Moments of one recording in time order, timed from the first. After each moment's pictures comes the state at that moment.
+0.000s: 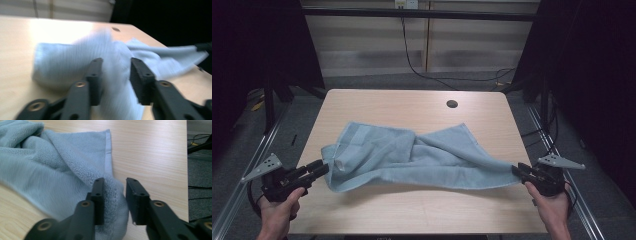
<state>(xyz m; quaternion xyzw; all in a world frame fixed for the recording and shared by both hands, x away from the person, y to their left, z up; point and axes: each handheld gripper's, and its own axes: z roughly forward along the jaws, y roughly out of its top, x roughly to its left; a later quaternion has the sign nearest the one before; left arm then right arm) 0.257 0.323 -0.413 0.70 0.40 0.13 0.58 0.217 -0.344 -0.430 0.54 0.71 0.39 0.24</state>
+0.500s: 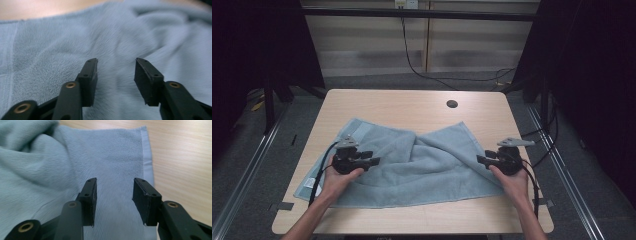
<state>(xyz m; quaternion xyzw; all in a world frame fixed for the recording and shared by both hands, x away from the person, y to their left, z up) 0.355 0.199 -0.487 0.83 0.37 0.07 0.42 0.310 -0.281 -0.469 0.50 0.75 0.39 0.17</state>
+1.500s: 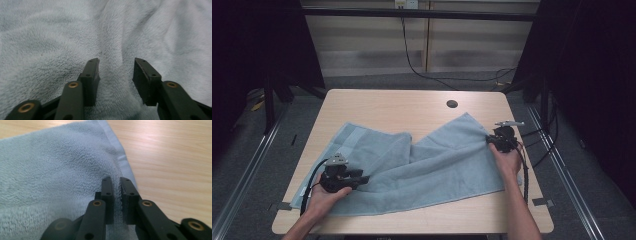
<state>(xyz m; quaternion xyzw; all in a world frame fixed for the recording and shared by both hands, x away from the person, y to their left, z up) 0.306 0.243 -0.489 0.82 0.37 0.05 0.43 0.381 -0.309 -0.491 0.60 0.70 0.31 0.25</state>
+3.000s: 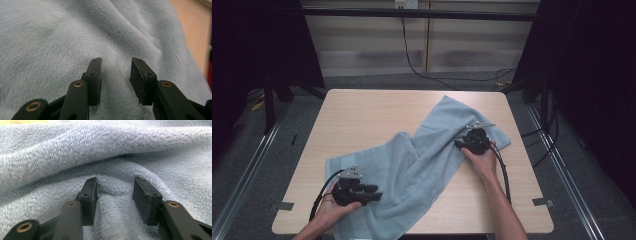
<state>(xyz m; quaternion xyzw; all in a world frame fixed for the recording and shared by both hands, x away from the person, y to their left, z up) 0.268 0.201 -0.498 0.86 0.29 -0.04 0.41 0.396 -0.230 -0.507 0.51 0.76 0.35 0.18</state>
